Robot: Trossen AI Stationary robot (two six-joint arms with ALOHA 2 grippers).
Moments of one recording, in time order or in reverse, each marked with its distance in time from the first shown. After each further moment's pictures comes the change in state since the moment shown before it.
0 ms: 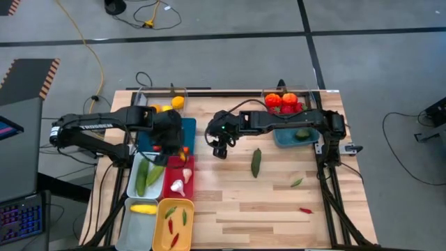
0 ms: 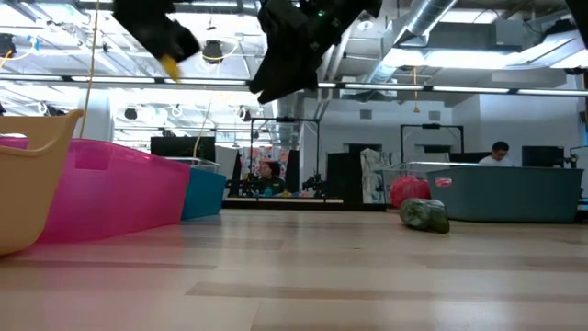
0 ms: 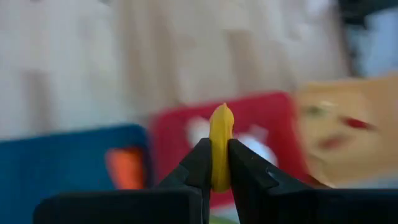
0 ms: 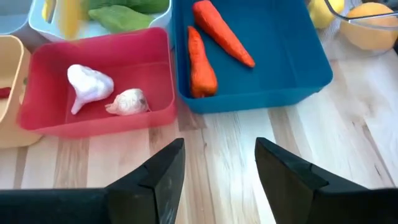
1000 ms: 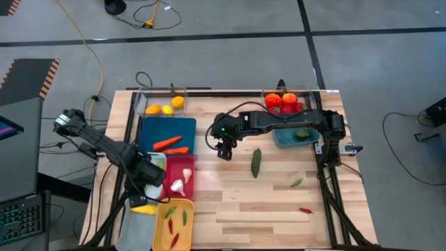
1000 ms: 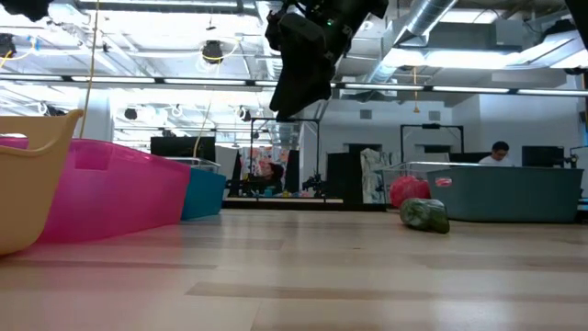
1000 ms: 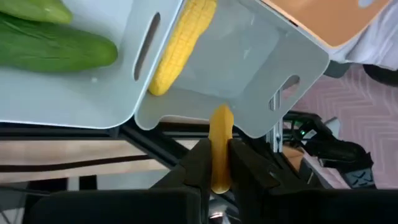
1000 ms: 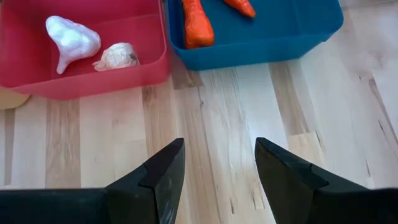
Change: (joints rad) left arm -0.616 0.001 -0.175 -0.159 0.291 -1.116; right arm 0.001 0.006 0.000 -0.141 -0.001 0.015
